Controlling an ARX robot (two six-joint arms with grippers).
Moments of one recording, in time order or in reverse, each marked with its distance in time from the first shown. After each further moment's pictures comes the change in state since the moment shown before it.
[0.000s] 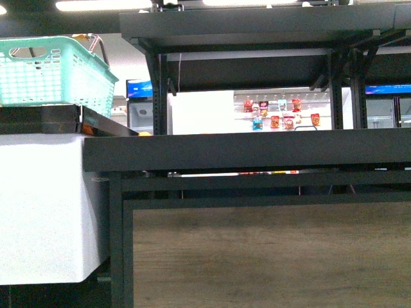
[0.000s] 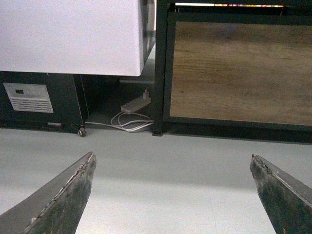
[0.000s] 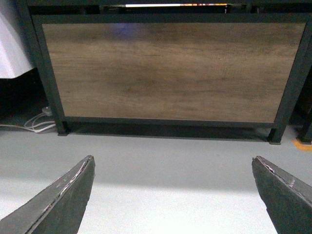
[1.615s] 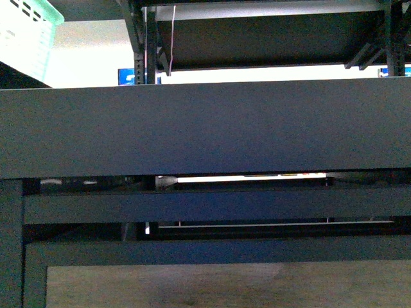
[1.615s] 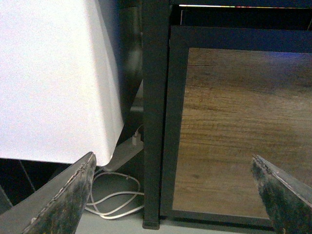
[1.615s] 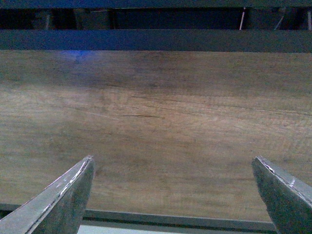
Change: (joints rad) left arm 0.000 0.000 0.000 0.000 0.001 0.000; right arm 0.000 0.000 0.000 0.000 0.000 0.000
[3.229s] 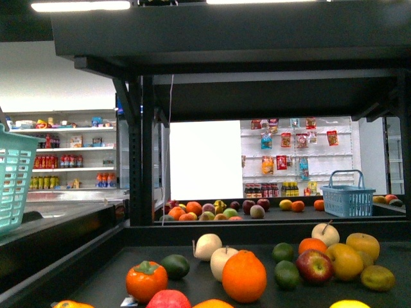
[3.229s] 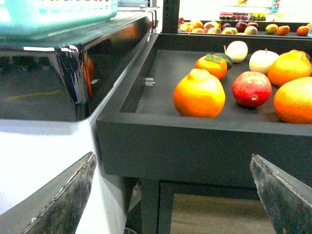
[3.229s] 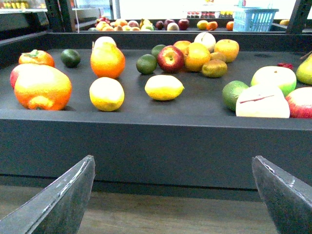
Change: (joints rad) left arm 0.000 -0.001 0.000 0.000 -0.001 0.000; right arm 0.000 0.001 0.000 0.000 -0.001 0.000
